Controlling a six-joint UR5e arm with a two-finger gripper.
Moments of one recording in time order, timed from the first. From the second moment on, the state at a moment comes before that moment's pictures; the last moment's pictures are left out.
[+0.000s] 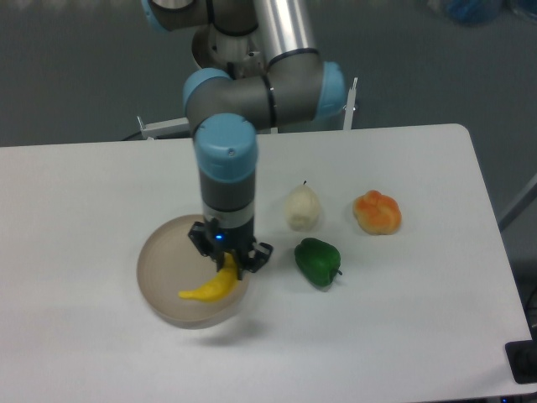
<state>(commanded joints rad) 2.01 -1.93 -1.74 -0.87 1.52 0.57</state>
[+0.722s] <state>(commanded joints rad) 1.93 -2.02 -1.76 -0.81 1.61 0.58</state>
